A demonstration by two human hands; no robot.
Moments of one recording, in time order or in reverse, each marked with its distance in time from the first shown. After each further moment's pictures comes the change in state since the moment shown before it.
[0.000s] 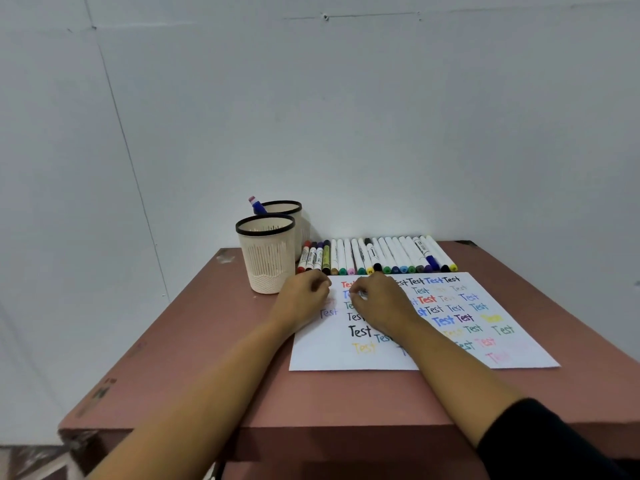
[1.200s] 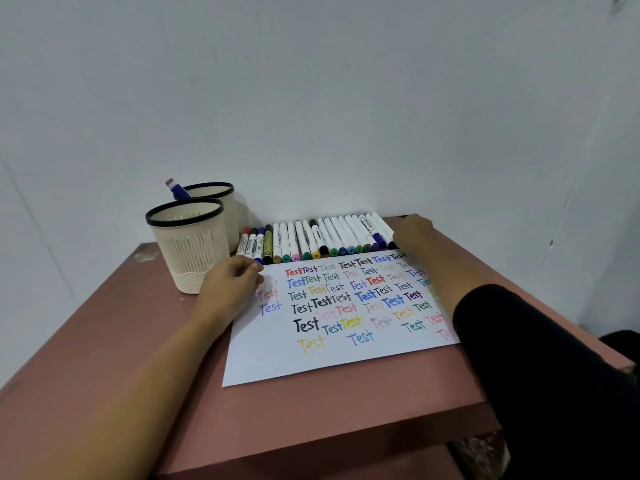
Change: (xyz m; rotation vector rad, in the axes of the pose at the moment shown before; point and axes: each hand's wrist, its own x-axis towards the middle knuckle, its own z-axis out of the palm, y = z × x) left_hand 0.011 -0.006 0.002 -0.248 0.072 -0.189; right_hand 0.065 0.131 -0.067 -0.104 0.062 0.637
